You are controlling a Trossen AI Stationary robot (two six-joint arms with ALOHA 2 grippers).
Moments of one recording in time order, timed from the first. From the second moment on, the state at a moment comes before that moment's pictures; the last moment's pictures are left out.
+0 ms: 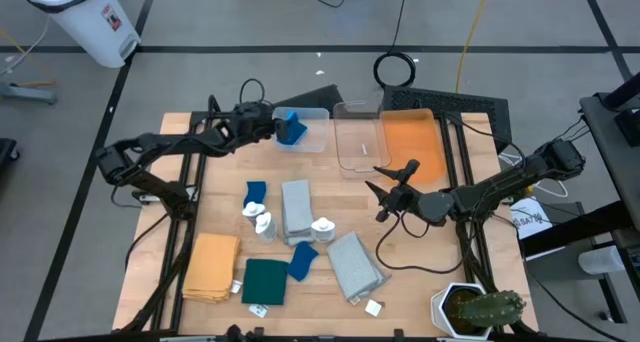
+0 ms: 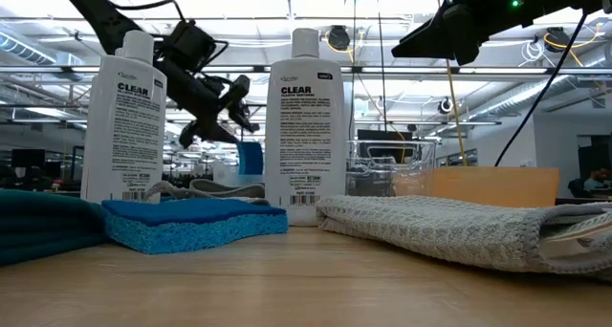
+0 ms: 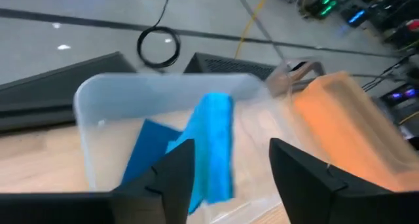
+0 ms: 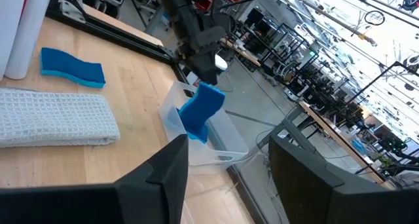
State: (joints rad) left arm 0.65 1.44 0.67 0.35 -0.04 -0.63; right arm 0.33 1.14 0.52 0.45 0.97 -0.46
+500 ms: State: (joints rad) left arm 0.63 1.23 0.70 0.37 0.06 -0.51; right arm 0.33 1.14 0.53 0.45 0.97 -0.46
